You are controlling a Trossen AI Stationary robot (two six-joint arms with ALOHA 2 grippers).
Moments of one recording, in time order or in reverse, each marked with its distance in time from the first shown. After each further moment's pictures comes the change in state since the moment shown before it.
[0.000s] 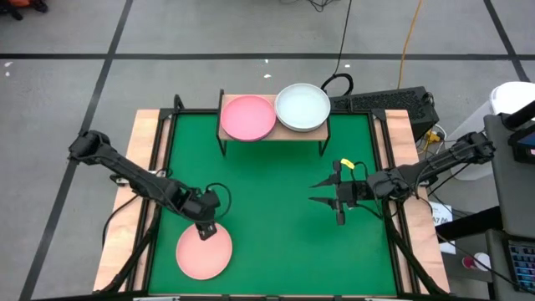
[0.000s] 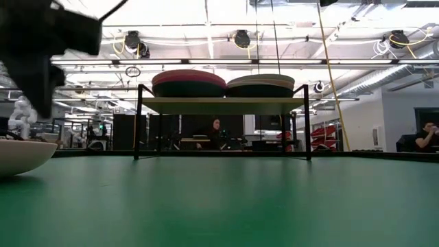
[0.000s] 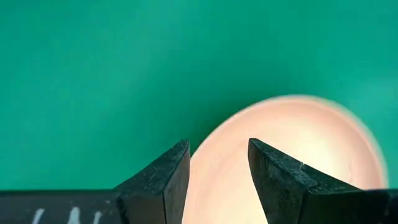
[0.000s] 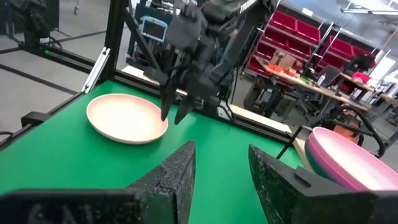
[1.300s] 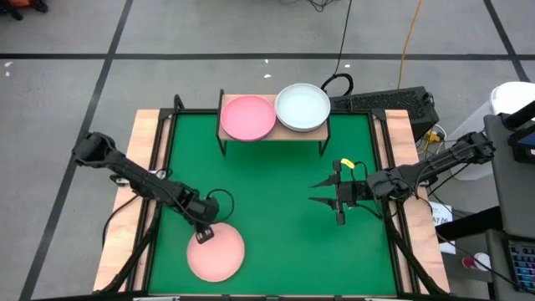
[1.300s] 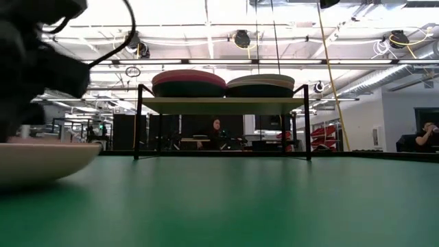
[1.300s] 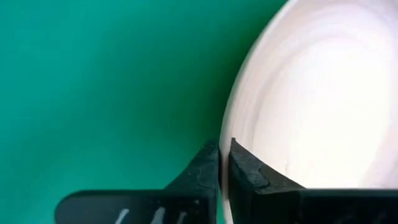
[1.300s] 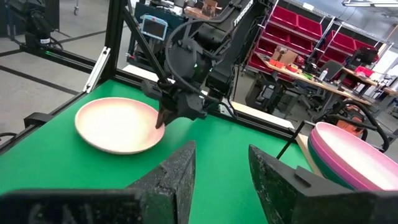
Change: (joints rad) left arm 0.032 0.064 -0.171 0.197 0.231 0.000; right arm 0.000 0.000 0.000 -0.011 0.000 0.026
